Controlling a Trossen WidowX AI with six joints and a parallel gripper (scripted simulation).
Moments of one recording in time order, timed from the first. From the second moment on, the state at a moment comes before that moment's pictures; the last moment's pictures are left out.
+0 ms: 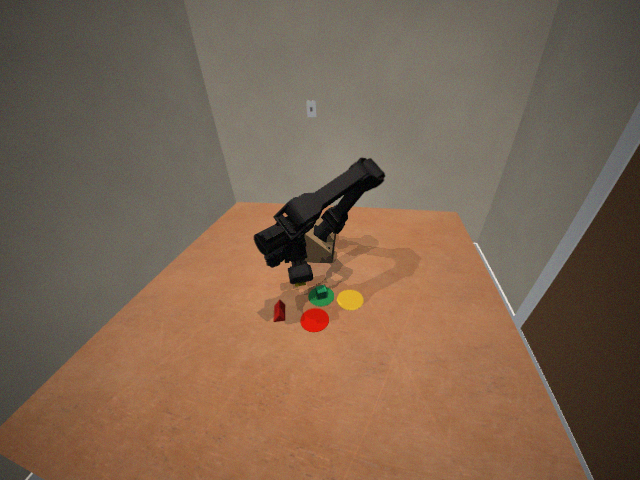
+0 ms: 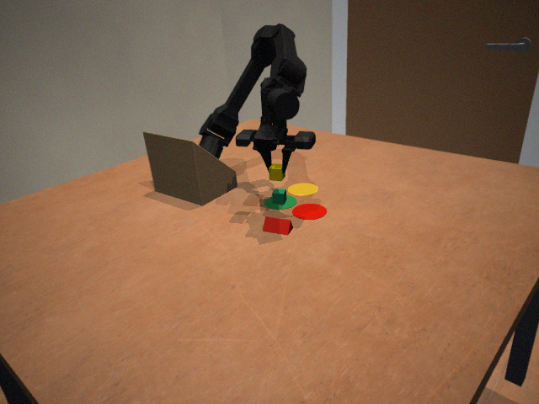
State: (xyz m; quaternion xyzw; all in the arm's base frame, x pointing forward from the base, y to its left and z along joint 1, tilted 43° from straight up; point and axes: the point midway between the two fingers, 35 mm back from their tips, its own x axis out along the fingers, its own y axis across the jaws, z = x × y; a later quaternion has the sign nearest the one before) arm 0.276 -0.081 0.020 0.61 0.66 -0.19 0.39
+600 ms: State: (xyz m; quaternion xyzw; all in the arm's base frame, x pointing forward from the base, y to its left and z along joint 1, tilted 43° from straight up) arm 0.281 -0.035 0.047 0.61 0.66 -0.19 0.39
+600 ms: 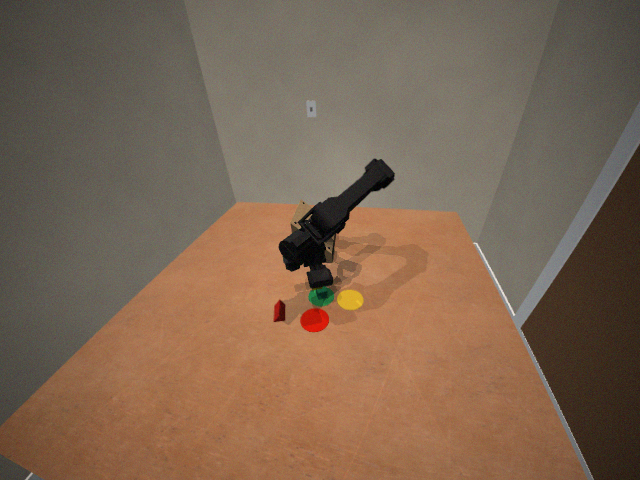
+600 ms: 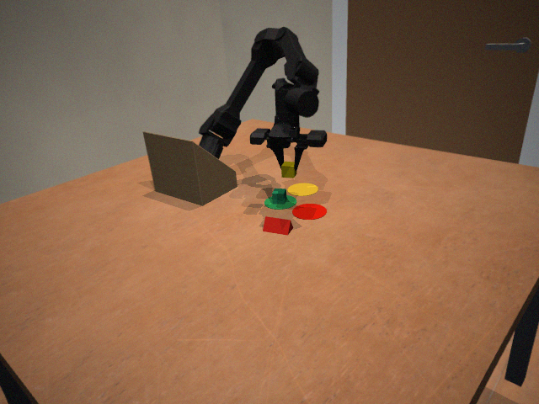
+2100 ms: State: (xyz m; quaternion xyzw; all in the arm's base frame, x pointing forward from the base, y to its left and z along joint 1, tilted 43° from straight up) arm 0.259 0.063 0.096 0.62 0.66 -0.18 0.39
